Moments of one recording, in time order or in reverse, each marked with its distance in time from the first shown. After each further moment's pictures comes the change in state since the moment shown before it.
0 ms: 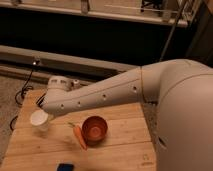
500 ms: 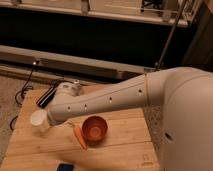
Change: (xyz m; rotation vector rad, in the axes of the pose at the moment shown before) arm -0.030 -0.047 0.014 0.278 -0.023 -0.130
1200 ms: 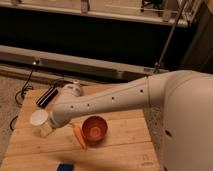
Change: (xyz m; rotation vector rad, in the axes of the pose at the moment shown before) arm -0.015 -0.004 0.010 0.023 -0.054 -0.053
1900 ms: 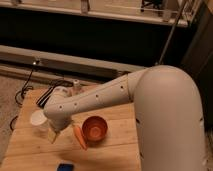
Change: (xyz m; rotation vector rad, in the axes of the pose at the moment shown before) arm -0.025 0.027 0.032 -0.119 -0.210 -0.083
